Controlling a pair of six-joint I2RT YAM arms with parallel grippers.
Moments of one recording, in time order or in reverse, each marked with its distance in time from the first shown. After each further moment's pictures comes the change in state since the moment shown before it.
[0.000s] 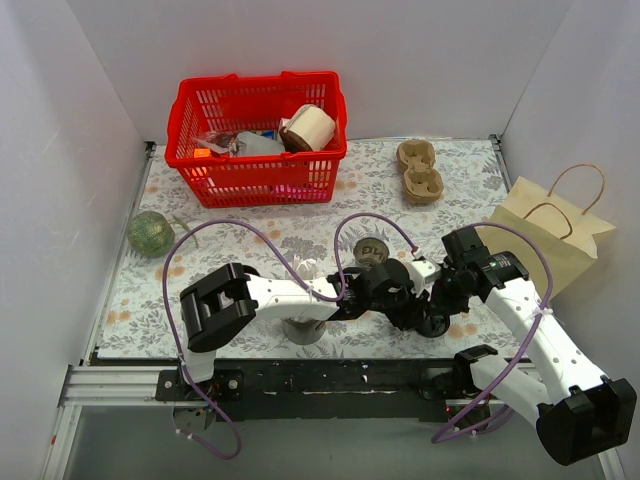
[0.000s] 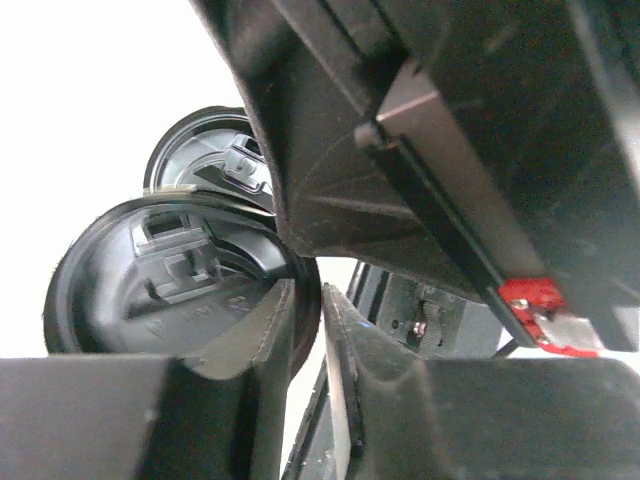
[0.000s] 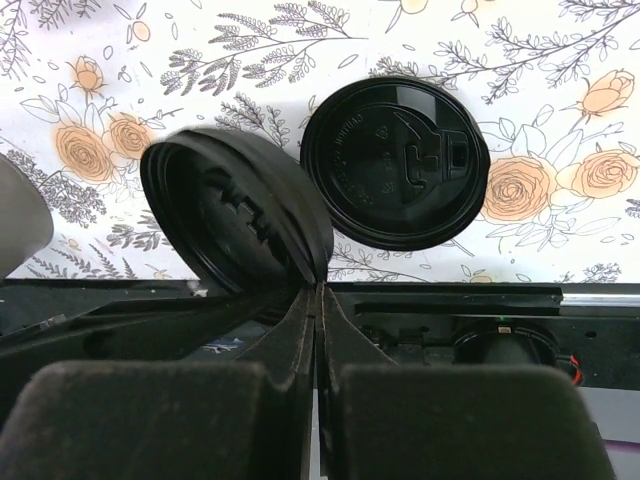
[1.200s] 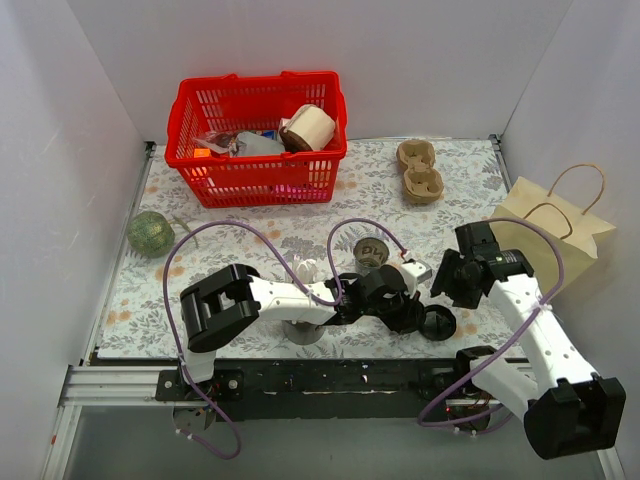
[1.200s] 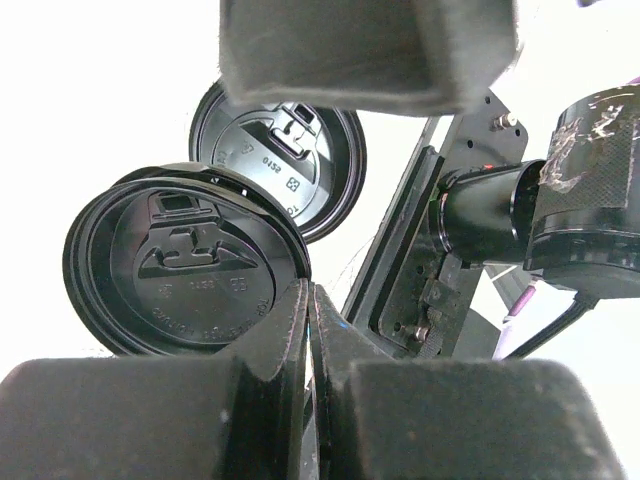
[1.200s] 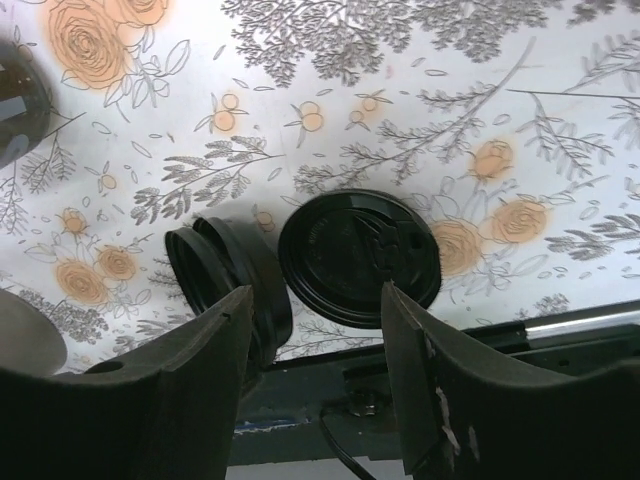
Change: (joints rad) left arm -0.005 0.001 -0.072 0.061 -0.041 -0.129; right arm -0.128 0.003 -0.013 0.083 0.148 0.042
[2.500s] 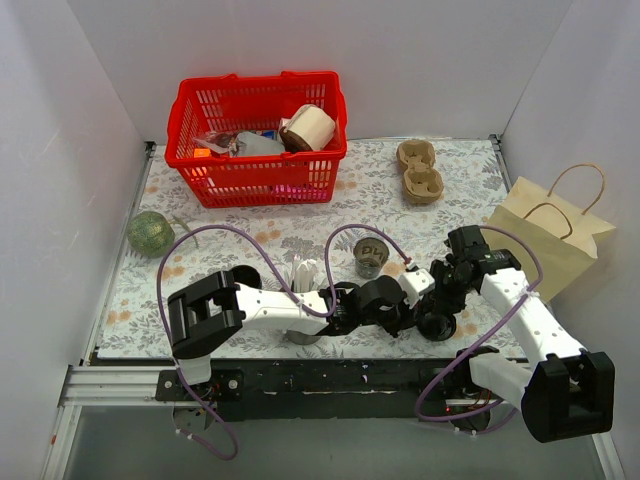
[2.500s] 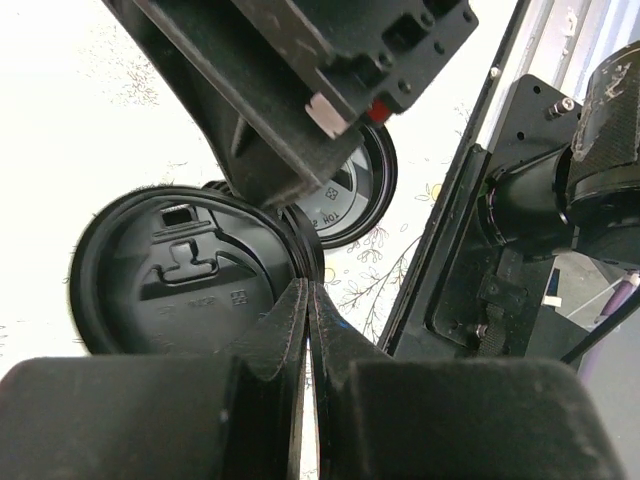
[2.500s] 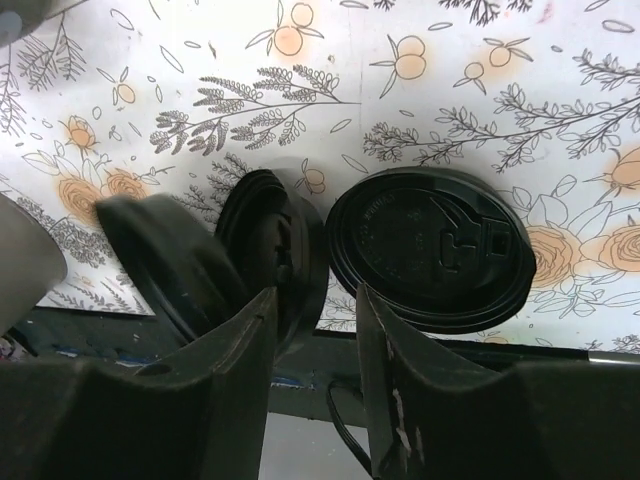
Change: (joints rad) left arm -0.063 -0.084 -0.053 0.017 -0.194 0.232; right arm -0.016 0.113 -0.076 0.092 -0.254 -0.122
